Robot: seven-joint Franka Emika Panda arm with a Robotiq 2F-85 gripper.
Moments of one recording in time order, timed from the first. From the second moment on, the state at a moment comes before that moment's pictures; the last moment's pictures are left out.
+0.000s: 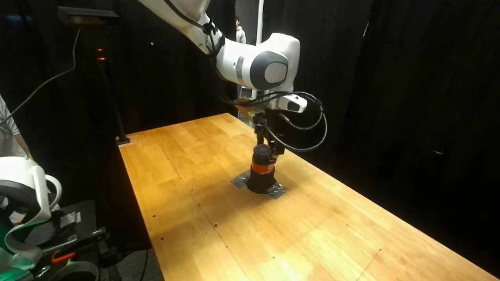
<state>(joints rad) 0.14 0.65 0.02 -1.56 -0.01 2.15 0.33</state>
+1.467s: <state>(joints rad) 0.09 0.65 0.04 -1.52 0.11 1.78 0.19</state>
